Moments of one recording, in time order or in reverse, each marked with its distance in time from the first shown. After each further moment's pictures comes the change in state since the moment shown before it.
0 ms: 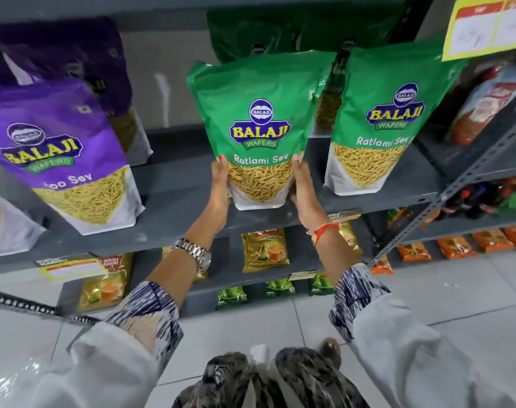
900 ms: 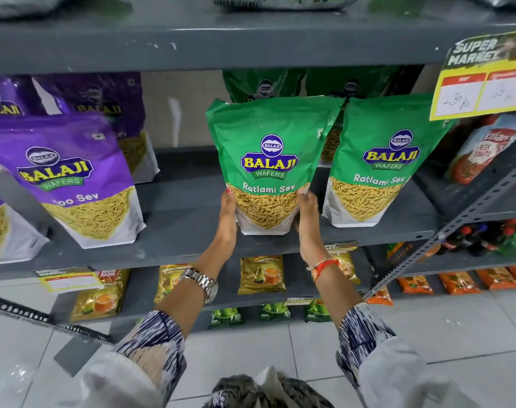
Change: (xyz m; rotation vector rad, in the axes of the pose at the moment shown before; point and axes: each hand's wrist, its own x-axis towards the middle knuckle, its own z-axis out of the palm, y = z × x) left_hand -0.005 -0.009 0.018 0.048 0.080 -0.024; right_hand 0.009 0.003 -0.014 0.039 0.104 -0.037
